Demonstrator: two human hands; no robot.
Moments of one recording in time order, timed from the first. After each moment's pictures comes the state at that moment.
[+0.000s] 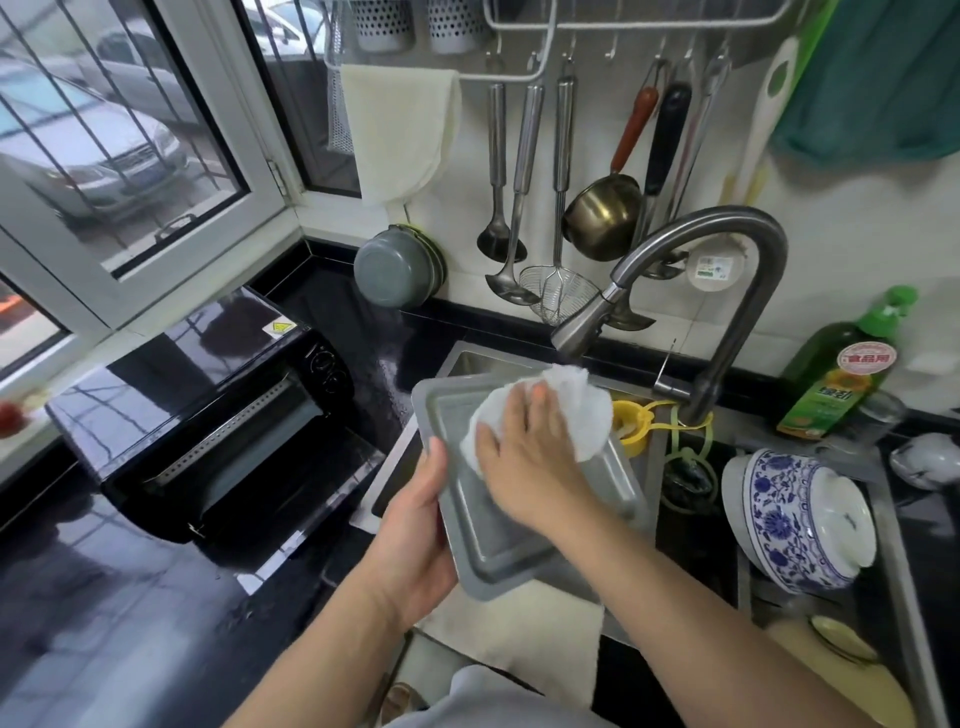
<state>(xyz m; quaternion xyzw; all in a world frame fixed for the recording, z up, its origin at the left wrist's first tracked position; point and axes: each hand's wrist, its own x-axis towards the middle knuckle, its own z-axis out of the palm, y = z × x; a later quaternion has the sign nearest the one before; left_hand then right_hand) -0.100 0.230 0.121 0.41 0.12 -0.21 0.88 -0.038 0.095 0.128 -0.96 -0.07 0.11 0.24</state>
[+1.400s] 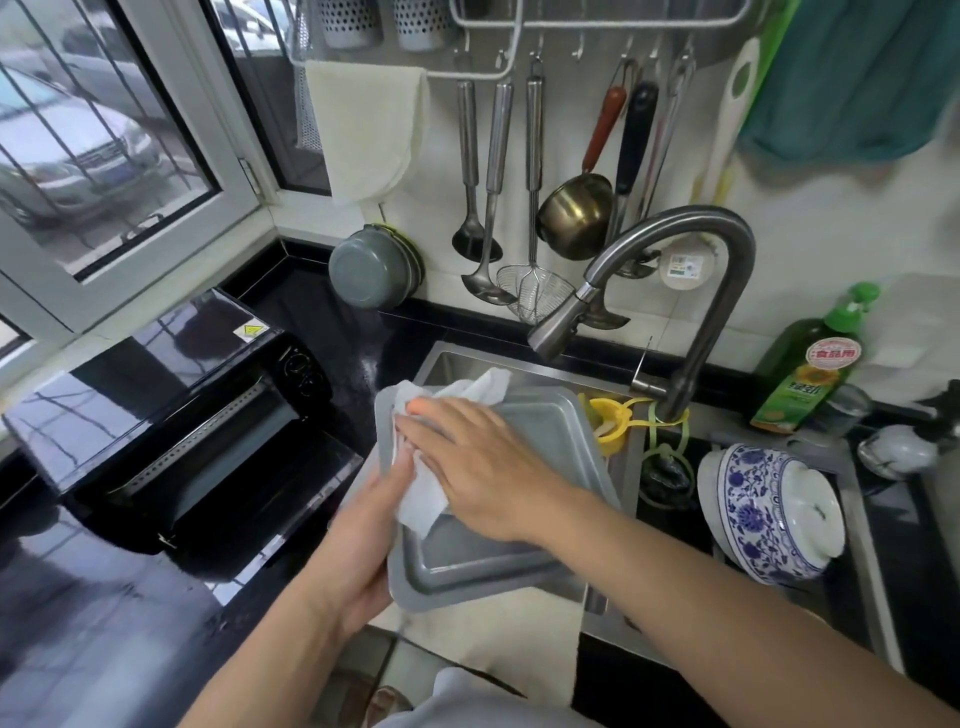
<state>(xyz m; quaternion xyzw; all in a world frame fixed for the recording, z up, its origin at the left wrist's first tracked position) -0.101 0.241 0.141 0.47 0.11 -0.17 0.86 -0.042 0.092 0.147 -0.91 -0.37 -0.04 0.19</state>
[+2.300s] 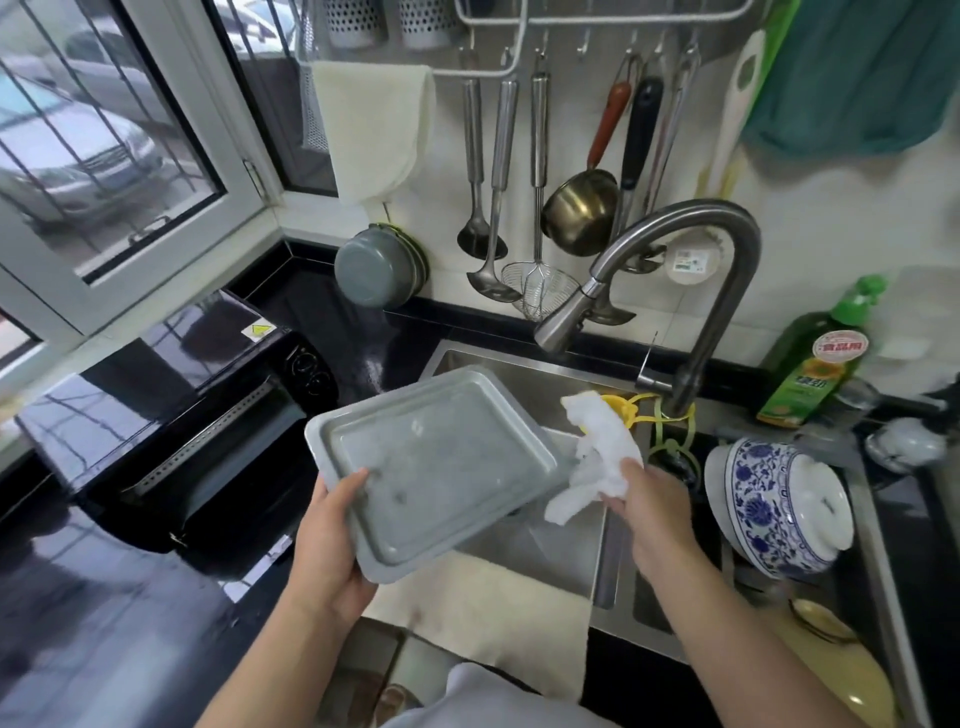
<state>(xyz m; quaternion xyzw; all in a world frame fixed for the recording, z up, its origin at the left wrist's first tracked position) -0.107 0.278 0.103 0.49 0.22 0.00 0.84 -0.063 -0.015 0.071 -0.64 0.35 0.03 0.69</state>
